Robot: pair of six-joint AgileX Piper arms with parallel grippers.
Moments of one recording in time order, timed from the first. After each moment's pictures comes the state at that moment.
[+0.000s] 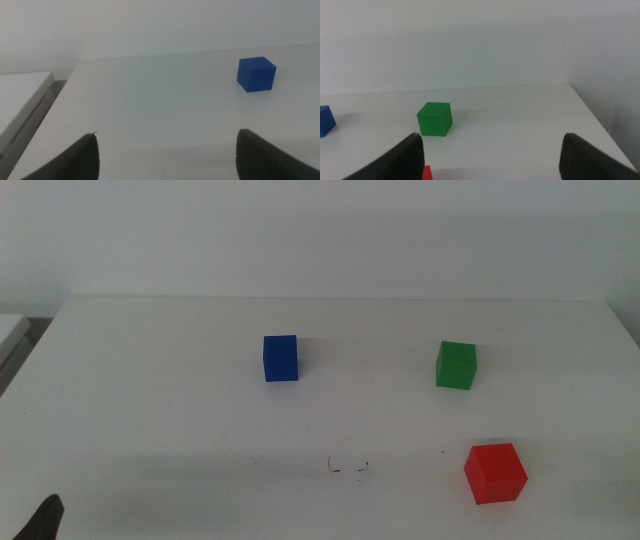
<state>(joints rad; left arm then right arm) -0.03 0.00 0.00 -0.19 0.27 0.20 0.02 0.00 0.00 -0.02 0.16 0.08</state>
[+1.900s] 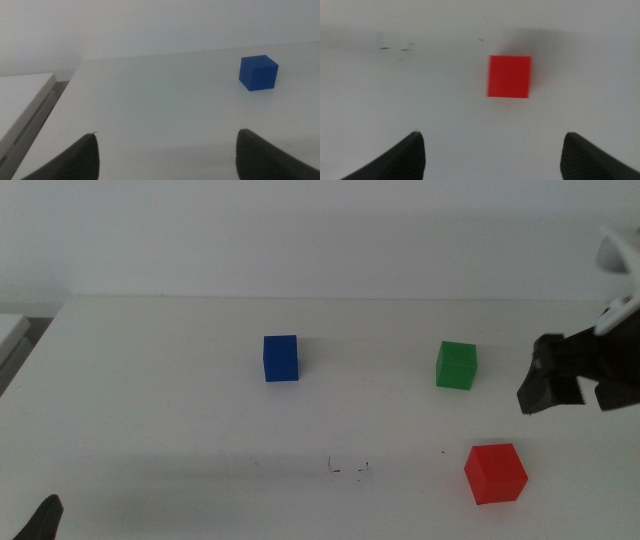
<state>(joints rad) -0.03 0.00 0.00 -0.17 0.27 0.20 0.36 1.28 -1.21 0.06 1.21 0.22</state>
